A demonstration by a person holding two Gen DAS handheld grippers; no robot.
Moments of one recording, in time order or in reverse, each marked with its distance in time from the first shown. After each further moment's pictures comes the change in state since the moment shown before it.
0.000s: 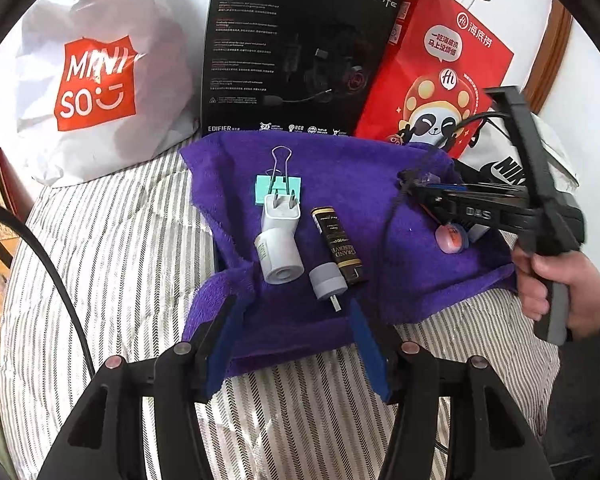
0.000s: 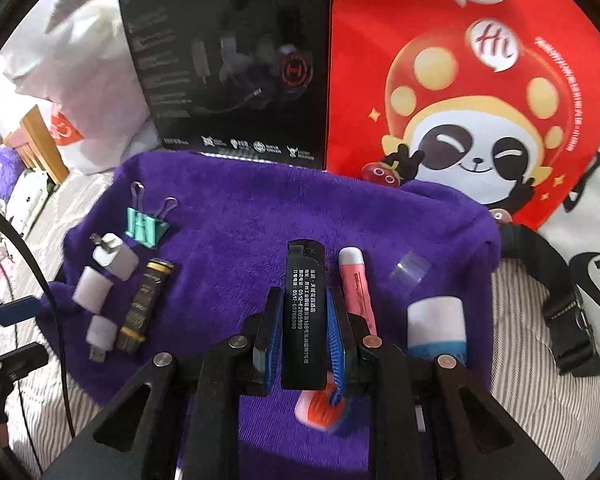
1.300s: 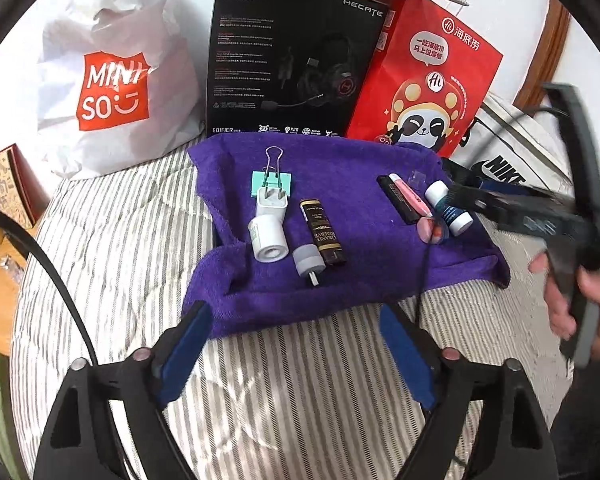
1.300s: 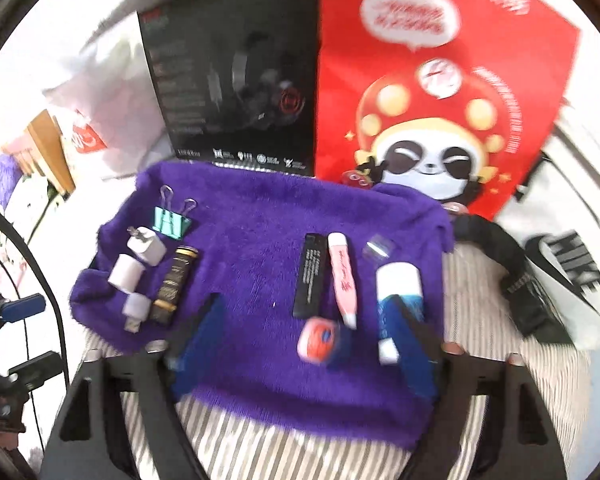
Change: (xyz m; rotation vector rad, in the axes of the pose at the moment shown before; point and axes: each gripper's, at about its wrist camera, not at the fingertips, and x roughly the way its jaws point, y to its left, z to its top) left arm -0.036 -0.019 -0.012 -0.025 0.011 0.027; right arm -0.073 0.001 -0.023 0.035 -0.056 -0.038
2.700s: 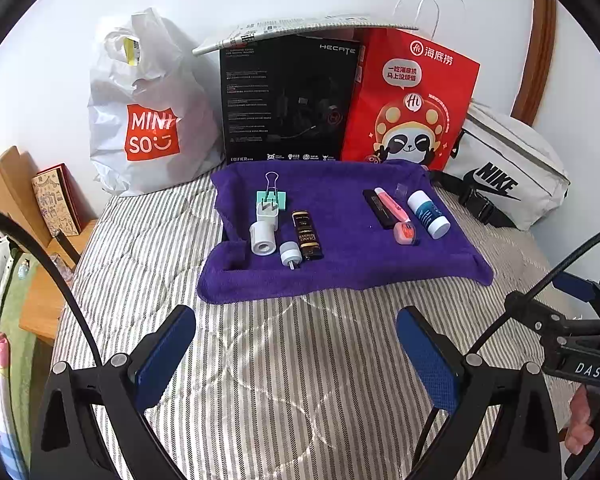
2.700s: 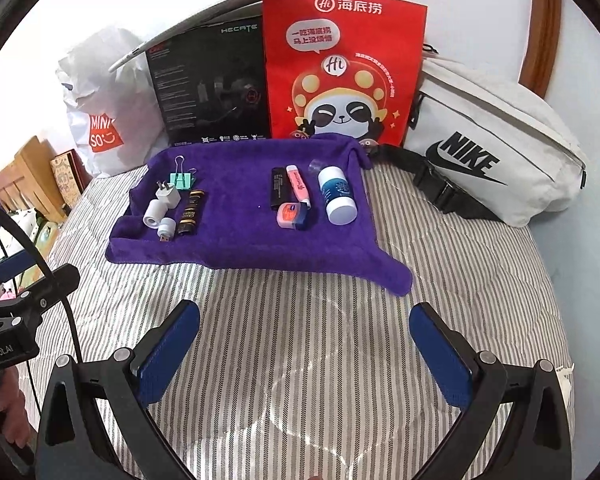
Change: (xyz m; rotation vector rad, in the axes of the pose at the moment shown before) left arm -0.071 -0.058 -0.027 0.014 -0.095 0.160; right arm -0.118 0.007 -0.109 0.168 -0.021 -0.117
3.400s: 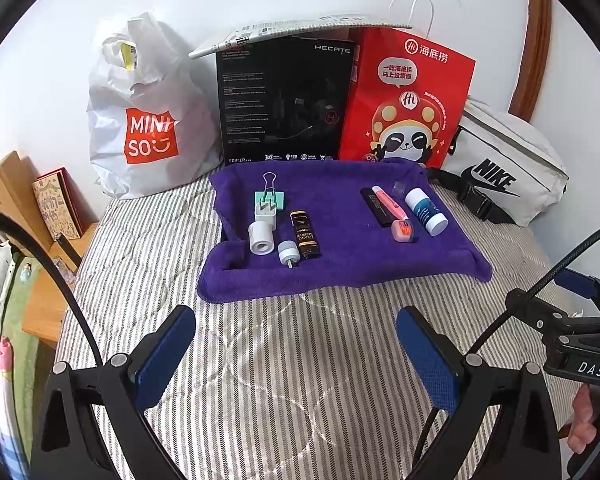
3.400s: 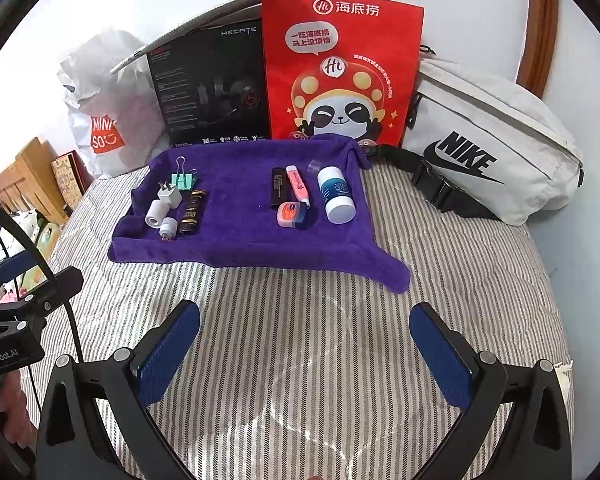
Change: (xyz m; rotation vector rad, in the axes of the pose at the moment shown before) left arm -0.005 -0.002 -0.002 0.010 -0.003 -0.002; right arm -0.006 -0.001 -0.003 0.000 -0.004 0.004
